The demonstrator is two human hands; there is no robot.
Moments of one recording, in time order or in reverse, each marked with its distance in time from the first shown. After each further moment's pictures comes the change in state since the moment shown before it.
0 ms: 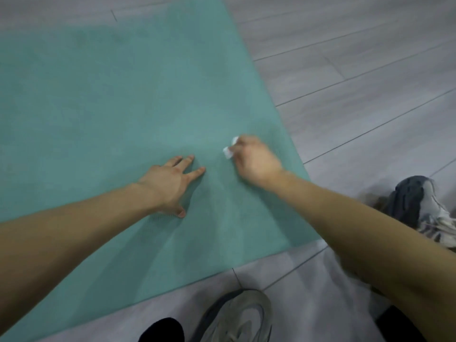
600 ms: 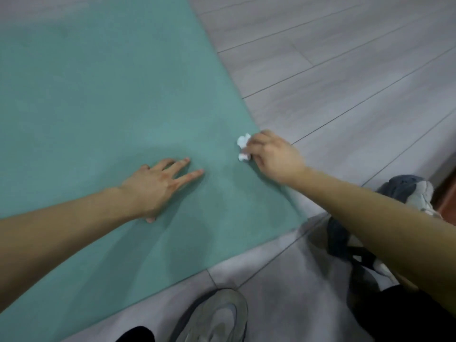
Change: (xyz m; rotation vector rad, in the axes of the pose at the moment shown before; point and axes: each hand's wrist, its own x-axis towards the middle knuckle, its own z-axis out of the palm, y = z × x) left_hand 0.017 0.032 -0.015 0.153 0.005 0.179; right_hand -0.059 0.083 -0.056 -0.163 0.031 -0.111
